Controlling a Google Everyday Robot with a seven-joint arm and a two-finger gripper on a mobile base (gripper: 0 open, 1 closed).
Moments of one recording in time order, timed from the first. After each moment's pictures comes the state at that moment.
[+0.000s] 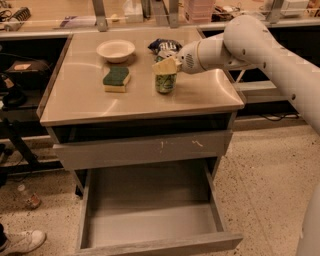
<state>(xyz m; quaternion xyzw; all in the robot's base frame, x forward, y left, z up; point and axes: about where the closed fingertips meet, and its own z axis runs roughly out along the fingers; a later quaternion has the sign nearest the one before) 0.739 -0.028 0.881 -0.33 0.79 0.28 0.43</state>
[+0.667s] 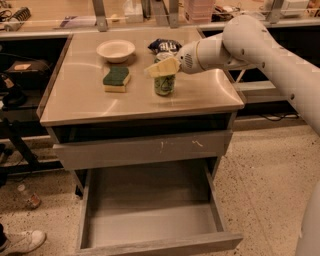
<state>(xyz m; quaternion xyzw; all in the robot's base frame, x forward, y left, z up) 0.739 -0.028 0.881 -0.33 0.79 0.28 0.43</state>
